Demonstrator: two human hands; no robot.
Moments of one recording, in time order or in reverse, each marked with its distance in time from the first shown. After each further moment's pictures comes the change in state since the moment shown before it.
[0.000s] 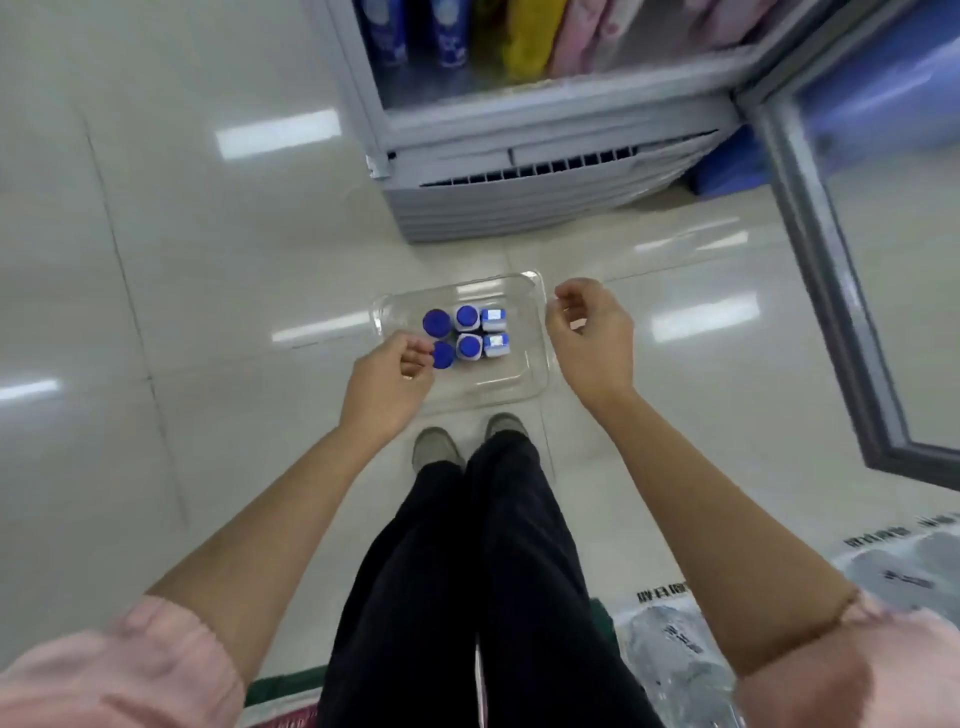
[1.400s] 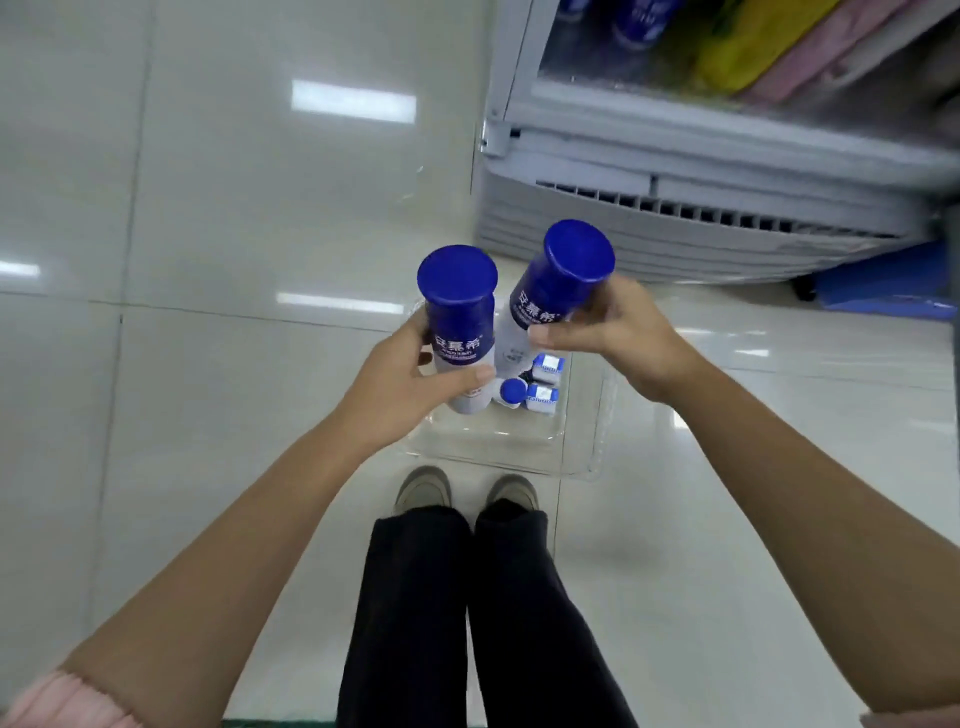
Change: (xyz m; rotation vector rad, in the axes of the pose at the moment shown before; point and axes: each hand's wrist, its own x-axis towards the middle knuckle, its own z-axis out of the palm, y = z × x) left_hand 0.074 -0.081 -0.001 -0.443 -0.019 0.080; right_hand 0.099 -0.005 0.101 0.129 -0.846 -0.168
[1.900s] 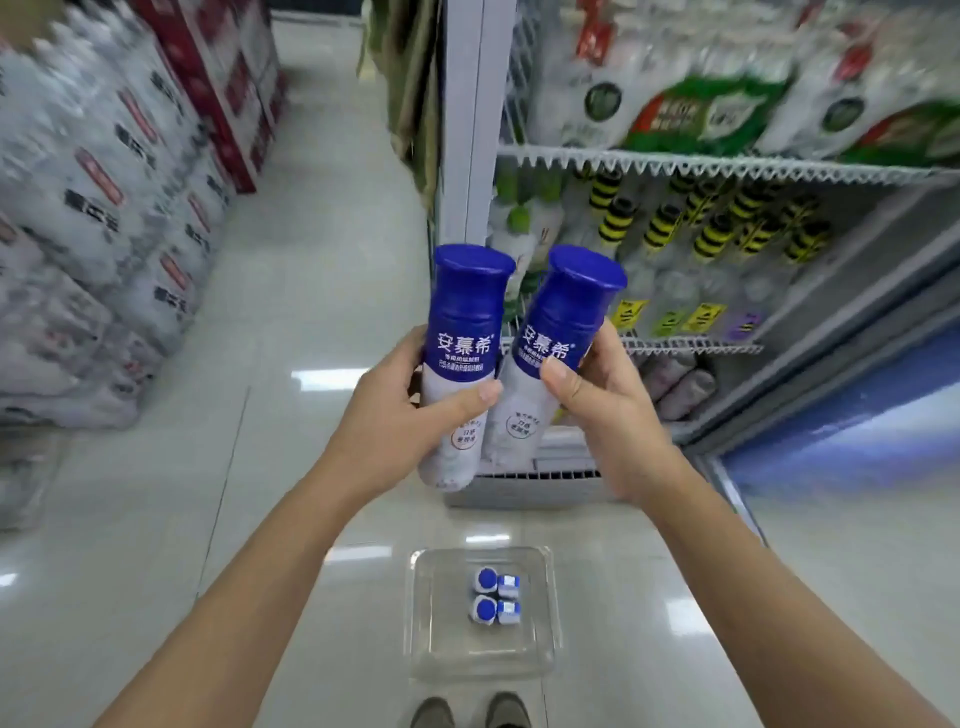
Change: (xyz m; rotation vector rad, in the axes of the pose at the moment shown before) left_hand -0.132 0.429 -0.063 0.019 0.034 0.525; right_hand -0.174 -0.363 -0.063 0.355 0.265 -0.577
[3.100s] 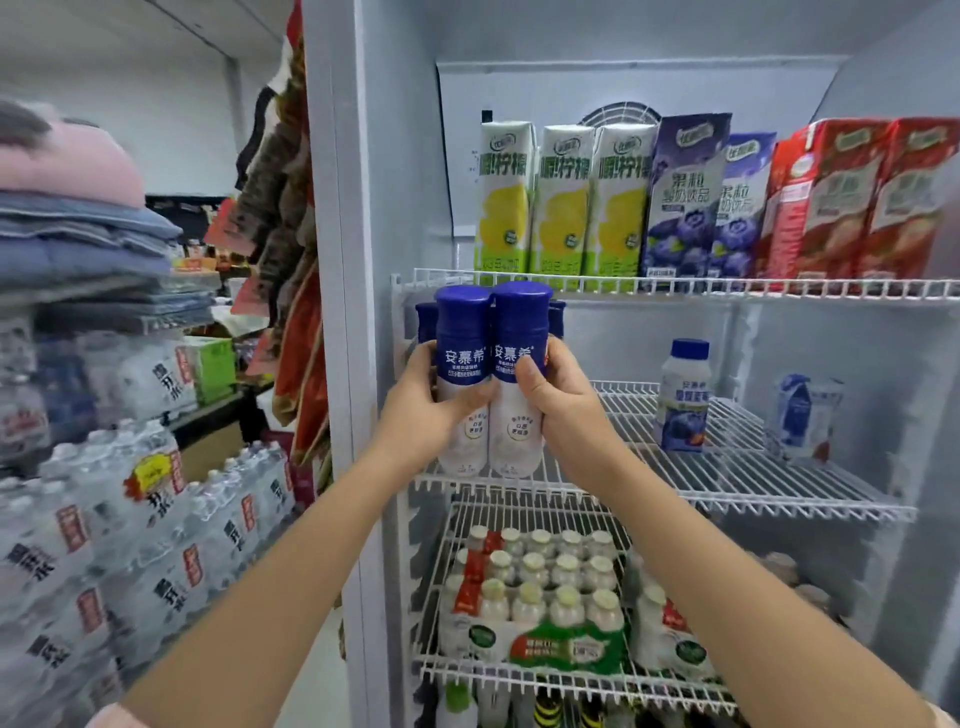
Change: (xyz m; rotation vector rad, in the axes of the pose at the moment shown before) left_hand 0.209 0.366 0.048 0.202 0.418 0.517; right_hand 0.204 -0.369 -0.079 -0.071 -0.221 -0.571
